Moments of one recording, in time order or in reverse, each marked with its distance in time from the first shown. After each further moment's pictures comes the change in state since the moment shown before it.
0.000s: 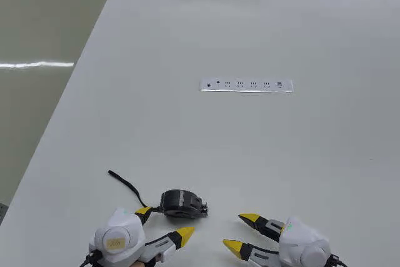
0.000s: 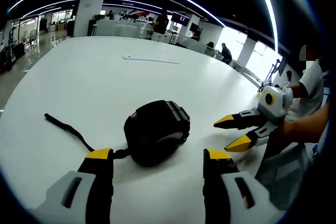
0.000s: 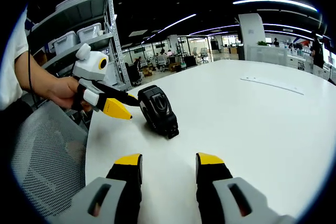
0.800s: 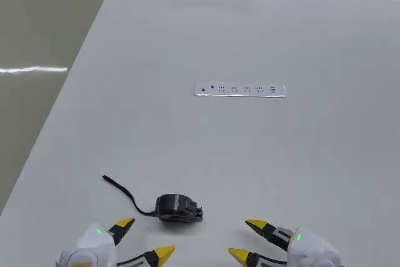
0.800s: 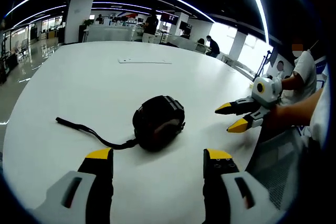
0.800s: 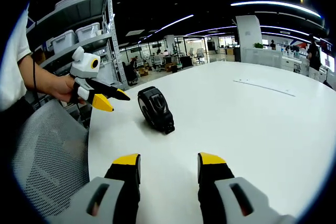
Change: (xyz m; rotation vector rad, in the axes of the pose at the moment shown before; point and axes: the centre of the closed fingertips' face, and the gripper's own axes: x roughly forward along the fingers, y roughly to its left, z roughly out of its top) left arm -0.039 0.008 -0.007 0.076 0.004 -0.035; right arm -0.028 -0.001 0.002 -0.012 0.002 -0.040
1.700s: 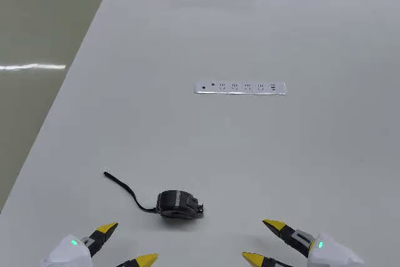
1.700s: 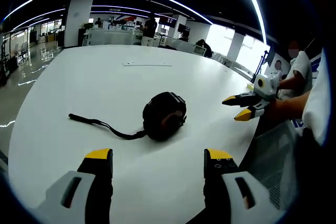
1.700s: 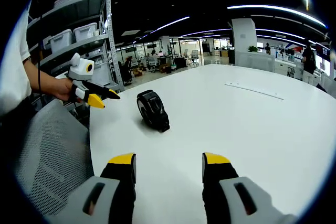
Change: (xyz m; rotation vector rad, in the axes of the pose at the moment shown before) left arm -0.035 0.010 -0.009 0.014 -0.028 -0.009; right arm -0.035 -0.002 0.004 -0.015 -0.005 -0.059
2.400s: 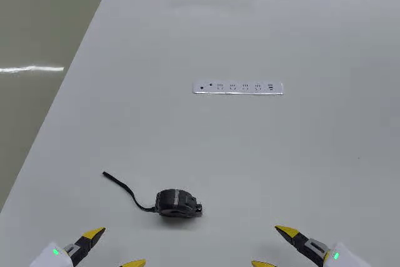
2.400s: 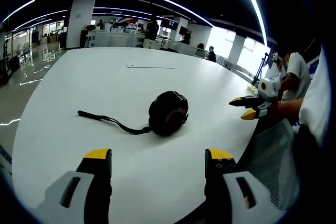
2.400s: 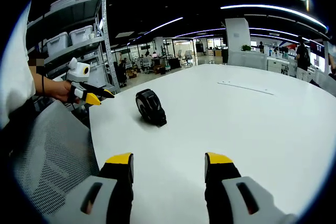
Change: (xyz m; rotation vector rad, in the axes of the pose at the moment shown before) left arm -0.020 0.011 -0.008 -0.014 -0.023 0.017; right arm -0.031 0.000 -0.009 0.029 -0.007 -0.048
